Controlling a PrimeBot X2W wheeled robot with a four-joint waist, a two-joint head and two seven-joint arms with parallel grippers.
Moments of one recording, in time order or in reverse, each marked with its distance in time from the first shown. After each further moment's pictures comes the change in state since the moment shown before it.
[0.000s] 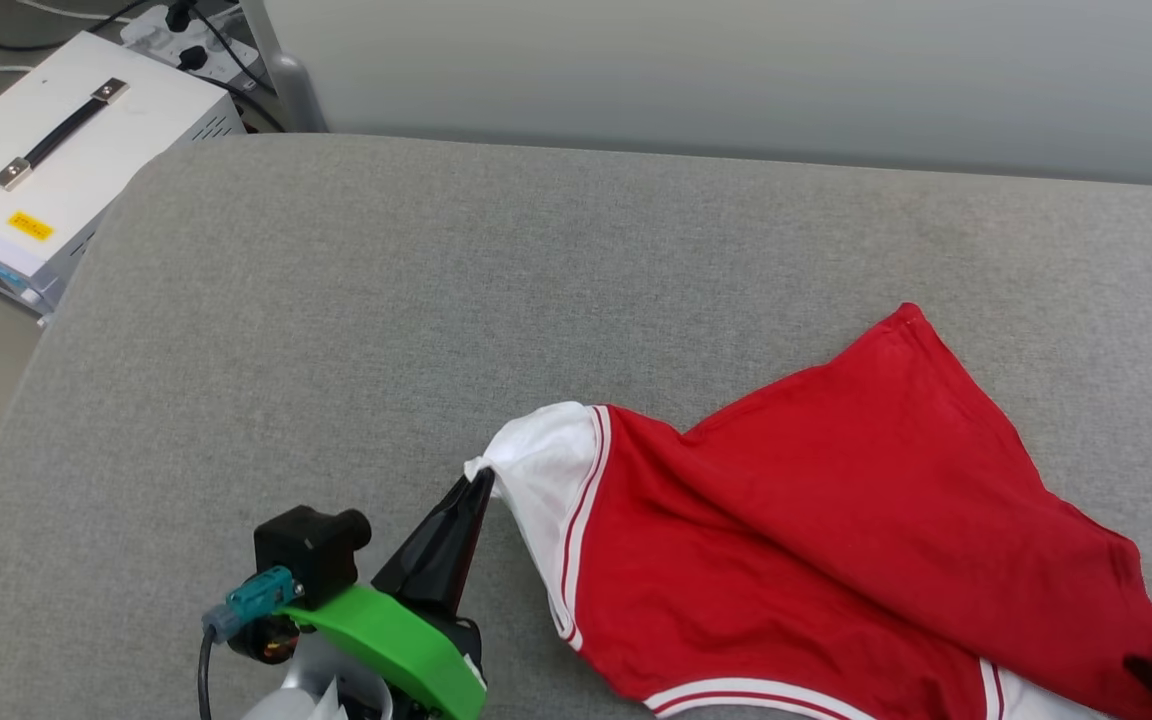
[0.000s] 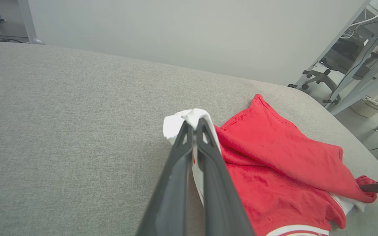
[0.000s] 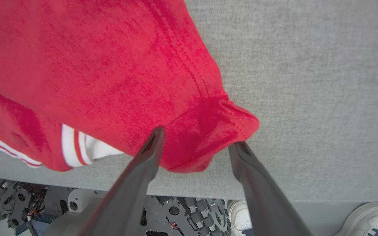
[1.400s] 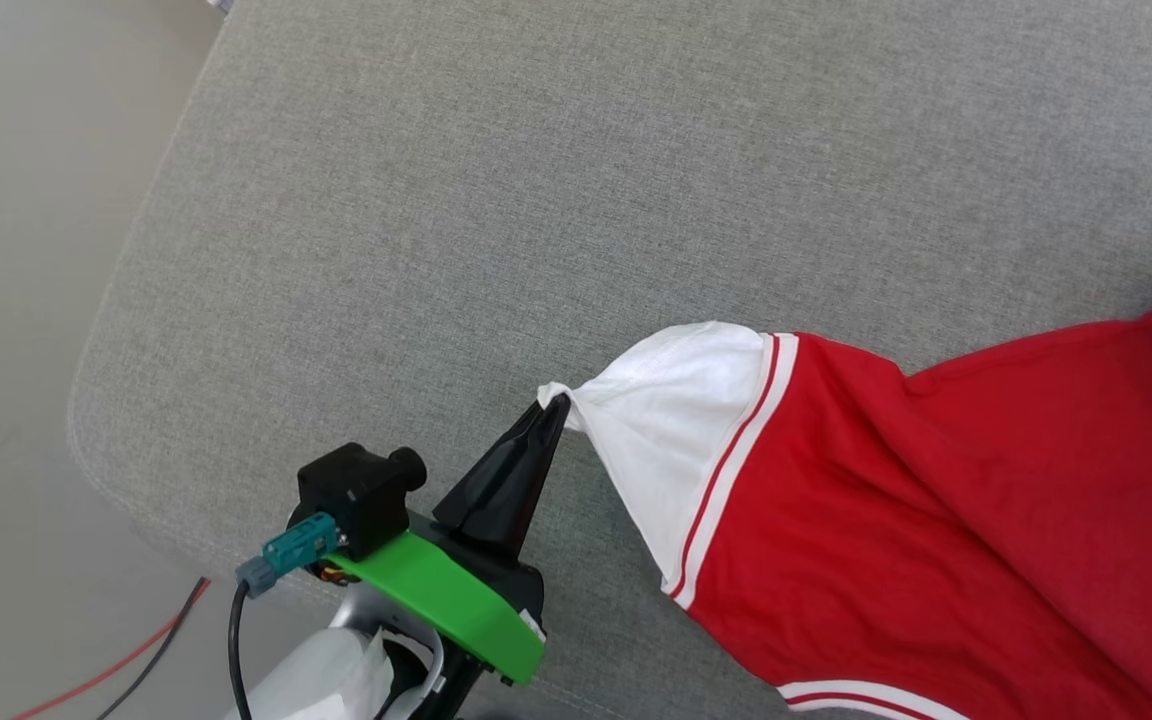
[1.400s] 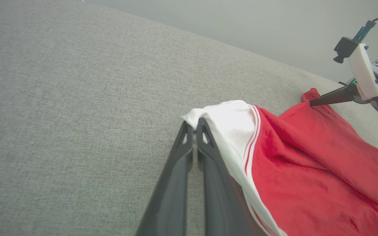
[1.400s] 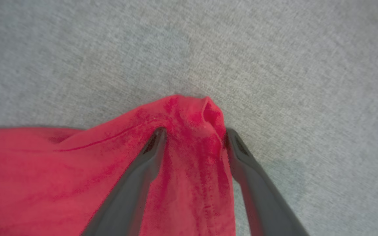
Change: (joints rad) left arm -0.129 -0.054 -0.044 -0.041 0.022 -0.054 -0.017; right arm -0.665 -0.275 0.335 0.200 -0.011 0.000 0.132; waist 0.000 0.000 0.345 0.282
